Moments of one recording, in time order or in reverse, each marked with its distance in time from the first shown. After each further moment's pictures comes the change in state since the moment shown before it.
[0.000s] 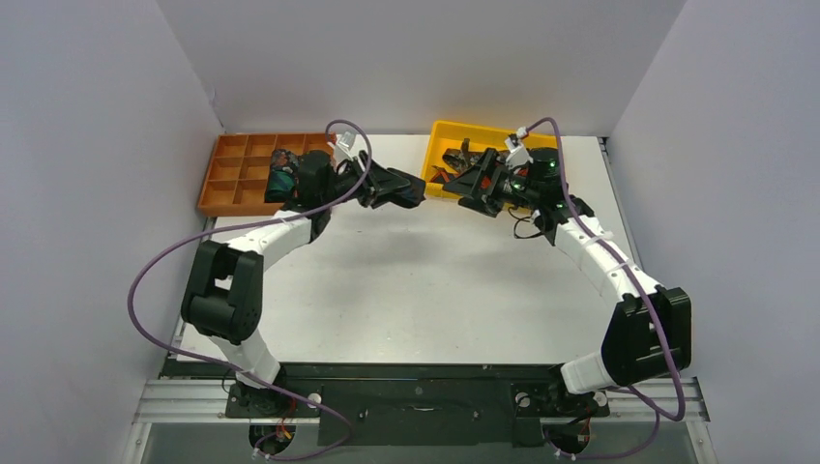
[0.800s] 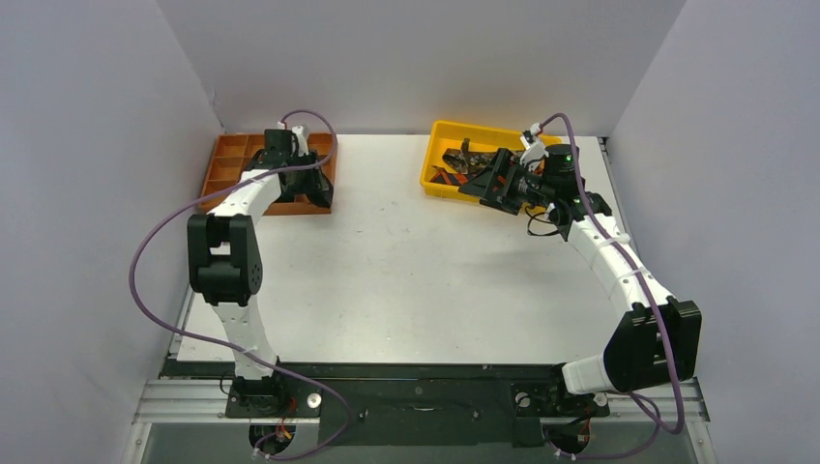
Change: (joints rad) left arm 0.292 0.232 0.447 -0.924 -0.547 1.030; right arm -0.097 -0.043 0.060 -0.223 0.048 -0.238
